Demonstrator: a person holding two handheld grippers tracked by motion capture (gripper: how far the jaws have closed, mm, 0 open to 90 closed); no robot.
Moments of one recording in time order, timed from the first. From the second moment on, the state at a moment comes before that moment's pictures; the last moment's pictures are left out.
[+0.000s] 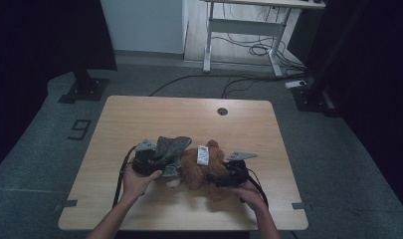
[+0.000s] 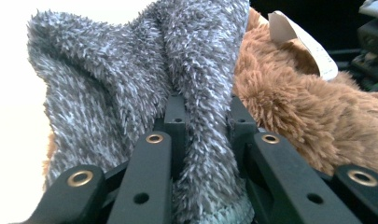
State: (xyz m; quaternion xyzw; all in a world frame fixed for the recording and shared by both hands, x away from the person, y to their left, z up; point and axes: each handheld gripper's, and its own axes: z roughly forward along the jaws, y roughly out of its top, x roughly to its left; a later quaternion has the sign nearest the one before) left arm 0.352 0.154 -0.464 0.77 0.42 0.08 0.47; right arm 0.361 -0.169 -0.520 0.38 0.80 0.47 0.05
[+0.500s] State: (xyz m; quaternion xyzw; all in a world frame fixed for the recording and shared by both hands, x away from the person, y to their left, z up) left arm 0.346 0.151 -0.465 0.75 0.43 0.10 0.50; right arm 0.350 -0.160 -0.510 0.32 0.78 0.49 0.22
